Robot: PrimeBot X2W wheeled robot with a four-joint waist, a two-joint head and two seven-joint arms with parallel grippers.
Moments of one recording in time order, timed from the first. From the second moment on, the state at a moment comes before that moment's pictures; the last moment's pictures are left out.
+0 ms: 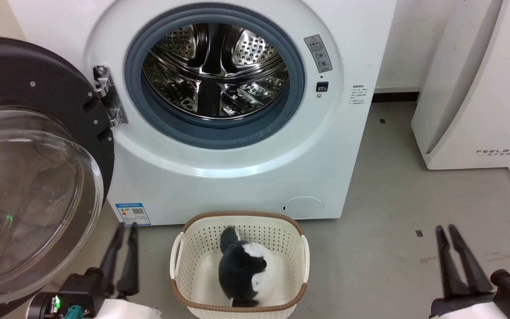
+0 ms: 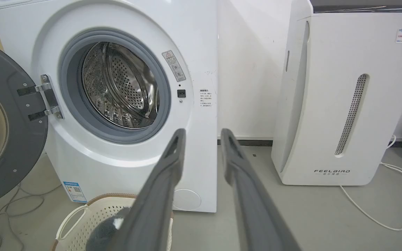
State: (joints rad) left arm 0.04 0.05 0.07 0.05 -0.05 -0.10 -0.26; right arm 0.07 -0.05 -0.08 0.03 0.08 0.13 -0.26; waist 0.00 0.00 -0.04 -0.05
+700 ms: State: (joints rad) left arm 0.04 0.05 0.06 0.05 -0.05 -0.09 -0.22; right arm 0.07 -0.05 -0.07 0.03 0.08 0.13 -0.22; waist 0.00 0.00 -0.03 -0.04
